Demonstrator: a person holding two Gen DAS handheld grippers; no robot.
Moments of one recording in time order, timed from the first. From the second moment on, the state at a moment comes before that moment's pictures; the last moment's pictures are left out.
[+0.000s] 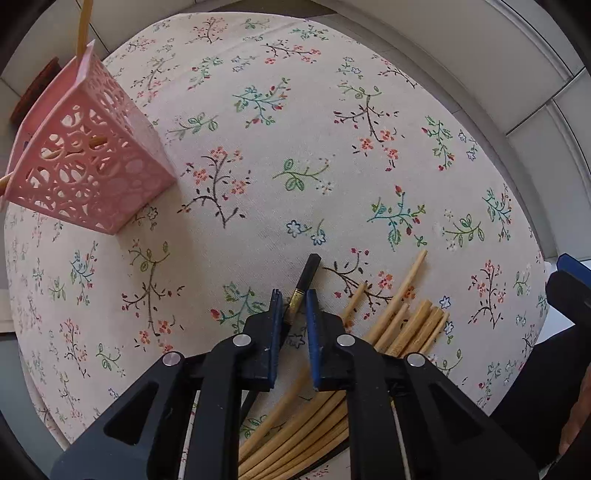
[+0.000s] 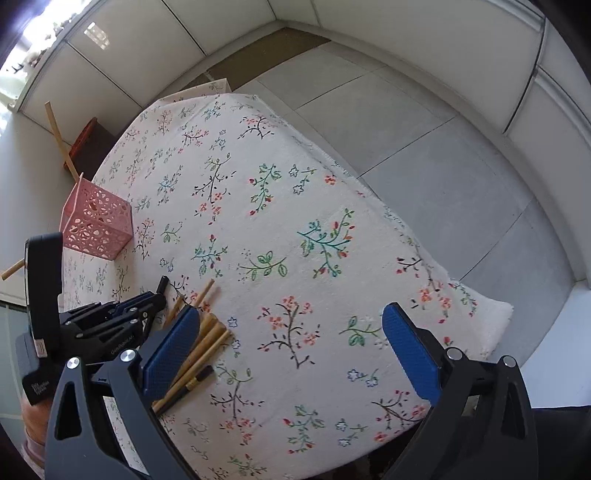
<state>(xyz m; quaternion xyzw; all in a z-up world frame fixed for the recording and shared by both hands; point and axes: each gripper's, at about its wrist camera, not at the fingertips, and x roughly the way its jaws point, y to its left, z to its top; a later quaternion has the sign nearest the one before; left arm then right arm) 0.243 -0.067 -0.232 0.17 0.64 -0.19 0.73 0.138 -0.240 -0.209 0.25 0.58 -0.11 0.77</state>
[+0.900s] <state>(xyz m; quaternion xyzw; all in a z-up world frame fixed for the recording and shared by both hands) 0.196 0.059 -0.108 0.05 0.52 -0.15 0.84 0.221 -0.146 -0.257 0.29 0.63 -0.14 0.71</state>
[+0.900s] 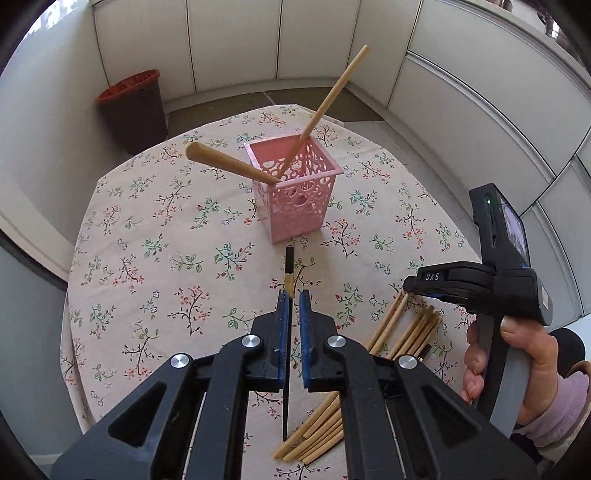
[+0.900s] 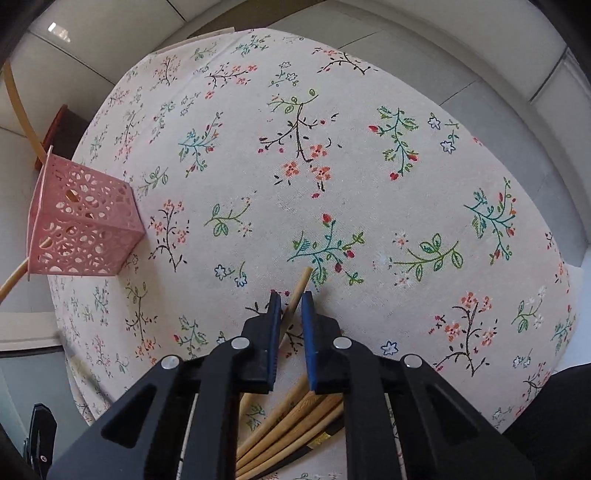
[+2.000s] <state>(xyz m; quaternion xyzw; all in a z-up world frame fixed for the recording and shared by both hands) 0.261 0.018 -0.228 0.09 0.63 -0.10 0.76 0.168 -0.186 -0.144 0.31 0.51 -0.01 0.81</state>
